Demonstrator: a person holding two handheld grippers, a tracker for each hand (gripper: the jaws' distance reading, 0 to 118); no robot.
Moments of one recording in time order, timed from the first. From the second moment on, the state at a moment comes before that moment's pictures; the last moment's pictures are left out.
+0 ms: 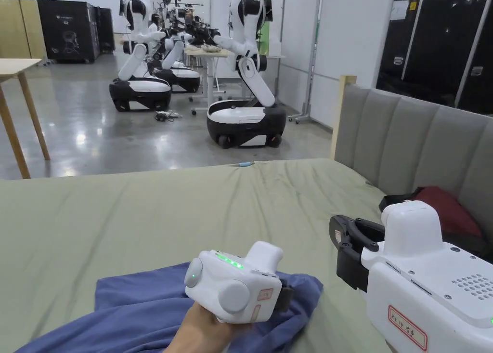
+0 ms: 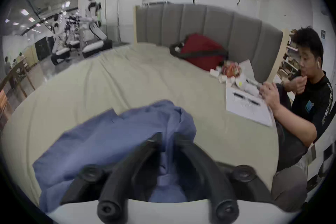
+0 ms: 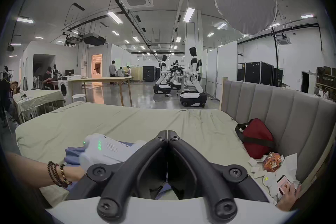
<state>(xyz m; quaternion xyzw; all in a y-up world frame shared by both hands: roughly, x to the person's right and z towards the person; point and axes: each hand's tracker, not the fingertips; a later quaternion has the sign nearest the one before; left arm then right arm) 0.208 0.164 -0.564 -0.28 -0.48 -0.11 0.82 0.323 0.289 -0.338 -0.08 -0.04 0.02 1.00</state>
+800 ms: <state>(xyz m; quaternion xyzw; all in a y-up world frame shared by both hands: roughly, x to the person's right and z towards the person) -0.220 0.221 -0.462 -0.20 -0.11 0.07 0.97 0.237 0.281 -0.349 -0.08 0.03 0.05 0.99</state>
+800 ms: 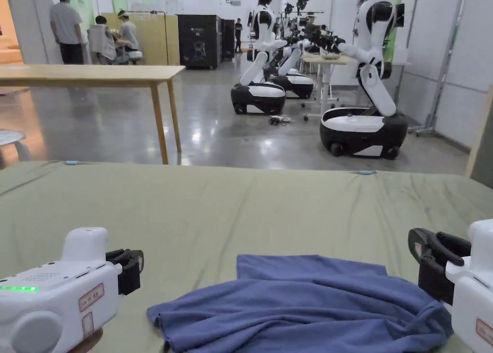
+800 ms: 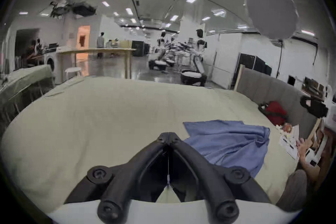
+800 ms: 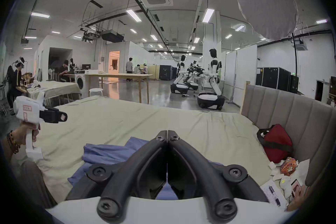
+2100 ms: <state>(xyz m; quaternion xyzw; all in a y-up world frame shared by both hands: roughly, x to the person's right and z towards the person) -0.149 0.104 -0.585 -0.41 -0.13 -0.09 0.90 0.256 0.269 -0.360 -0.12 0.02 0.04 0.99</state>
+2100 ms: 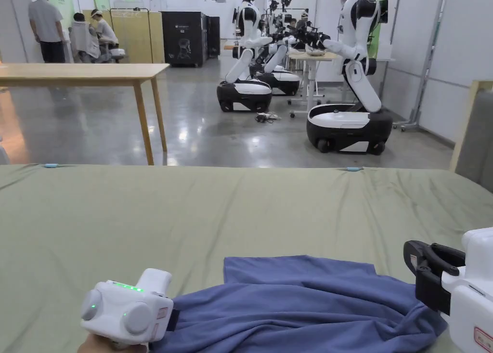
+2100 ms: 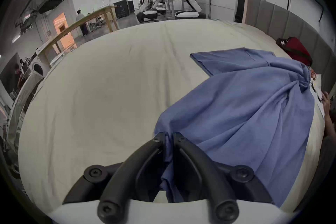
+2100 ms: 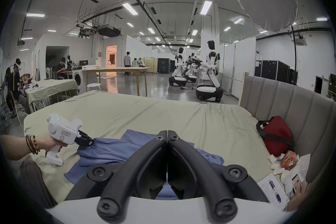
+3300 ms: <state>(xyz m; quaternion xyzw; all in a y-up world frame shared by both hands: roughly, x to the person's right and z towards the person) -0.135 0.119 -0.582 -0.36 -0.14 -0.04 0.92 0.395 0.101 -0.531 -0.43 0.01 0.07 0.90</state>
